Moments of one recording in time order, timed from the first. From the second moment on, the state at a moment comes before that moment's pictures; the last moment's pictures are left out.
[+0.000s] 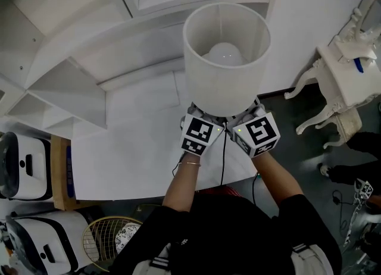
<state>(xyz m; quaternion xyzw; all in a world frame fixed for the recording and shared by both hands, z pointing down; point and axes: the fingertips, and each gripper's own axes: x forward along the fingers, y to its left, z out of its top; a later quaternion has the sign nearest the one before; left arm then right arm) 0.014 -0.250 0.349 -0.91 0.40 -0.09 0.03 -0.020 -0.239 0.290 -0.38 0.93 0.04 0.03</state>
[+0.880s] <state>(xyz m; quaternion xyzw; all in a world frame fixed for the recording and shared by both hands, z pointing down) 0.010 -0.244 0.346 -0.91 0.41 -0.08 0.04 -0.026 -0.230 0.287 -0.37 0.93 0.05 0.02</state>
